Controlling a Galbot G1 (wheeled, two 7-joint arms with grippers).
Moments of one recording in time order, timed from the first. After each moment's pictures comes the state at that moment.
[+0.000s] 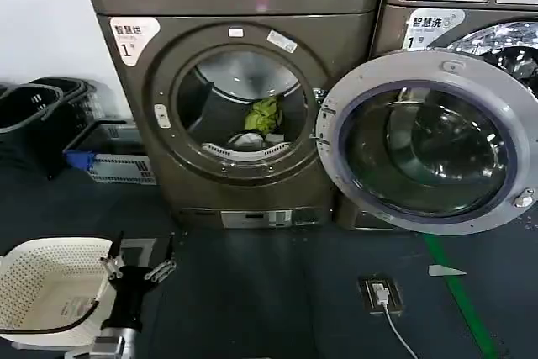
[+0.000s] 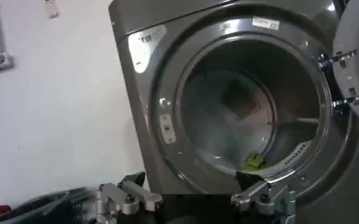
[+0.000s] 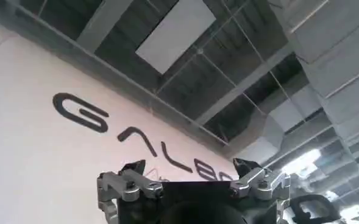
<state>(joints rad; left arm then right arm) 1.56 -1.37 -0.61 -2.08 0.09 -0.14 -0.07 -1.39 1.33 1.87 2.35 0.76 0.11 0.11</state>
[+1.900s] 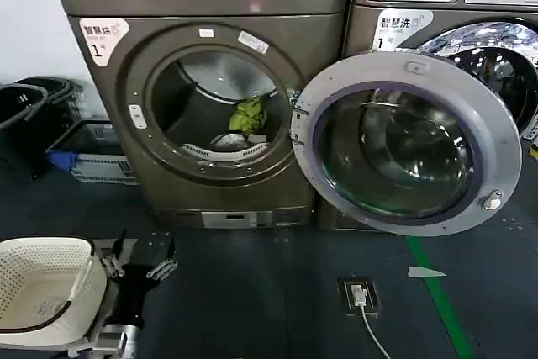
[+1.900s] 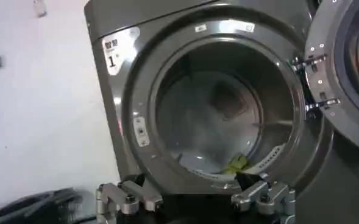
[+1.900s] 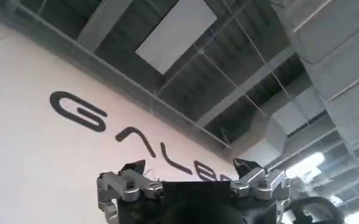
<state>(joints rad) 1.54 -1.37 -0.60 -2.05 0.09 -0.13 -0.06 -1.37 1.33 1.85 2.36 0.72 0.11 0.11</state>
